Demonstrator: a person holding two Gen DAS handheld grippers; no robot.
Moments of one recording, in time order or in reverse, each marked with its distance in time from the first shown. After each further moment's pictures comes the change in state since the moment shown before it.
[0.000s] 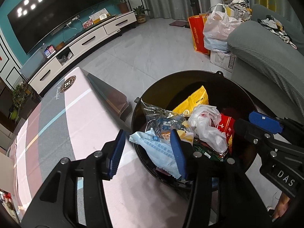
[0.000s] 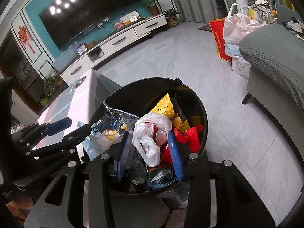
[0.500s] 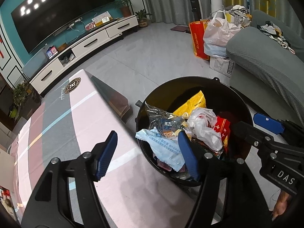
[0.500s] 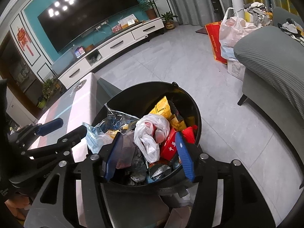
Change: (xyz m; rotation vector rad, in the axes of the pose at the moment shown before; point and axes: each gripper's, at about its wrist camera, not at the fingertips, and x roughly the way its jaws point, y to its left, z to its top) left arm -0.022 0.008 -0.002 -0.024 -0.029 -0.005; right arm -0.017 0.002 -0.002 0.012 -0.021 -0.023
